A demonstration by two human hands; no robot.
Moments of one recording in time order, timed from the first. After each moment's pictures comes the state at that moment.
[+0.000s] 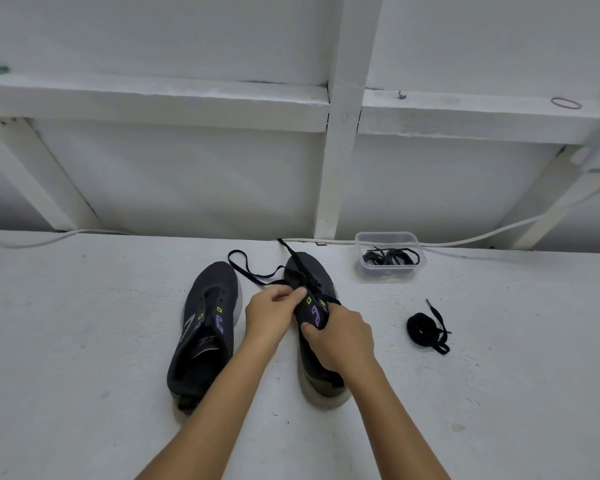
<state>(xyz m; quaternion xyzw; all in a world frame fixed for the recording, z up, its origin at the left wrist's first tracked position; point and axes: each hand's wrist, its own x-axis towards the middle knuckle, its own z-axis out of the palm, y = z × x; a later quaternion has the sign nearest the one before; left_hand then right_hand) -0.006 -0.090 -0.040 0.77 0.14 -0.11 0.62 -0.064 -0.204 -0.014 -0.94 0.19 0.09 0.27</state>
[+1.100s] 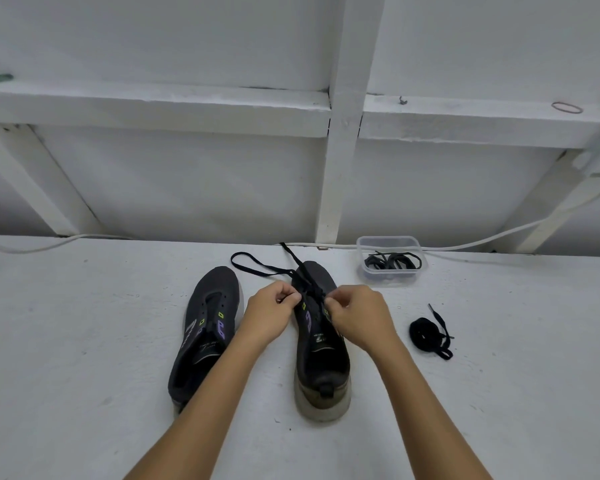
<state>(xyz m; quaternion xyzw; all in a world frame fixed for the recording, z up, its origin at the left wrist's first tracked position) 0.007 -0.075 -0.034 0.85 0.02 -0.13 0.51 -0.036 -0.244 -0.005 -0.92 0.15 0.04 0.35</state>
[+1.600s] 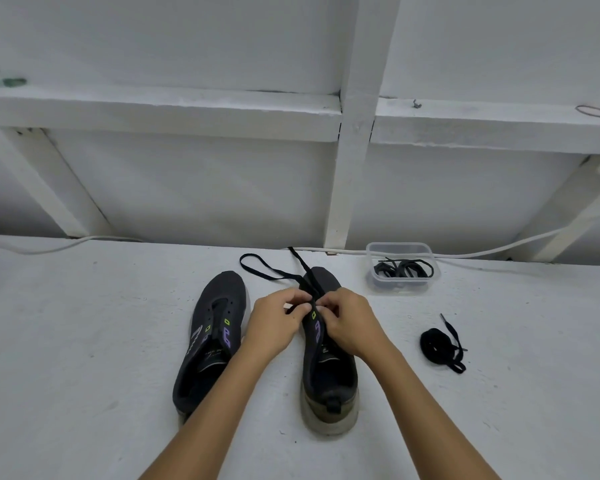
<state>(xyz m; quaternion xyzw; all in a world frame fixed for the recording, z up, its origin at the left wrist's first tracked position) 0.005 -0.073 -0.034 0.87 -0.06 -0.07 0.48 -0.010 -0.233 -0.031 -0.94 0.04 0.04 0.35</state>
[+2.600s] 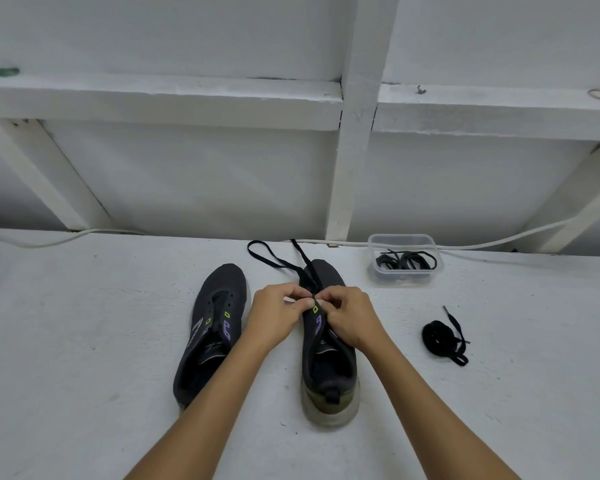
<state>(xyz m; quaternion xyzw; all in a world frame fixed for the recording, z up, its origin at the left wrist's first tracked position) 0.010 -0.075 -0.035 0.86 -0.02 -0.09 0.50 -0.010 -0.235 -0.042 -0.88 0.06 0.04 0.46</state>
